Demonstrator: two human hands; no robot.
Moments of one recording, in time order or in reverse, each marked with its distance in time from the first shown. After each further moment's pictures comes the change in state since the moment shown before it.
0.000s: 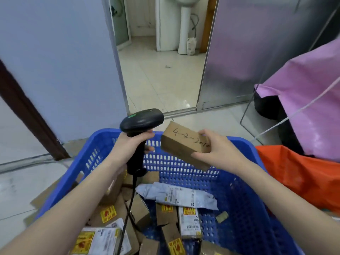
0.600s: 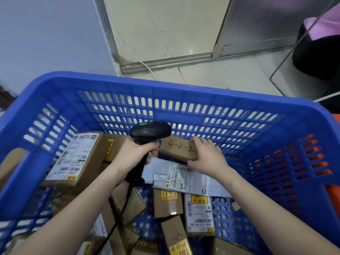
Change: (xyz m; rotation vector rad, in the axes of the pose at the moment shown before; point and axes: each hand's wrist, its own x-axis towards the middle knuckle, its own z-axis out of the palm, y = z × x) left_hand 0.092 -0.207 -0.006 0.156 -0.068 -0.287; right_hand 0.080 0.124 0.219 -0.250 -0.310 0.167
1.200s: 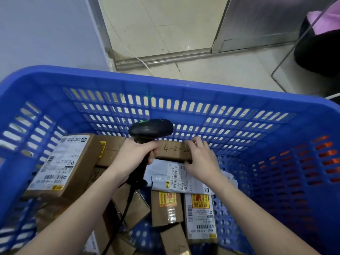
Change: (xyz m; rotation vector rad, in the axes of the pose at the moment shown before) left_hand 0.022 -0.010 0.010 -0.003 -0.014 0.020; right_hand 0.021 -0.001 0.036 0.003 0.063 0.042
